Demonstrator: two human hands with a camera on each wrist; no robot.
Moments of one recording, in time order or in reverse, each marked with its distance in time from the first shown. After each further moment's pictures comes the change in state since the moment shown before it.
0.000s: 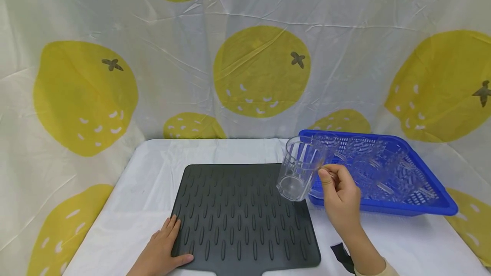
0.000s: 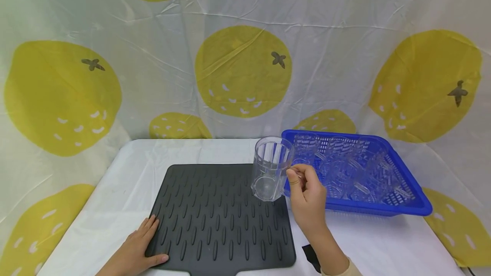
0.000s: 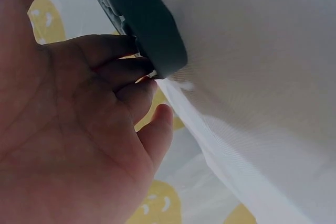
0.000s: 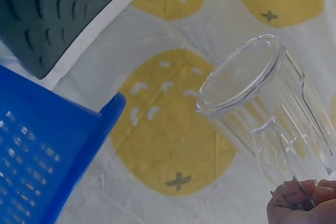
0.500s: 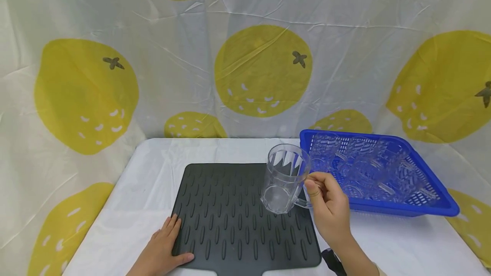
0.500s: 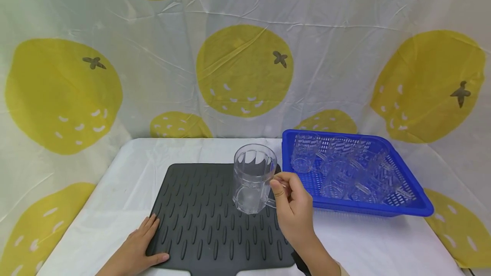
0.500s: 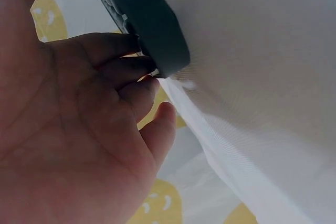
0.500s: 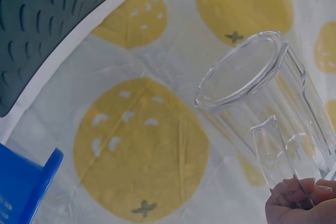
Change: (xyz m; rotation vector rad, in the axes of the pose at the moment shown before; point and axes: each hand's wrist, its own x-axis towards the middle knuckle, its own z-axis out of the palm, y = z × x) left_hand 0.001 0.000 -0.001 0.004 -0.009 -0.002; right_hand -0.011 -0.025 0.016 0.190 -0.059 -0.086
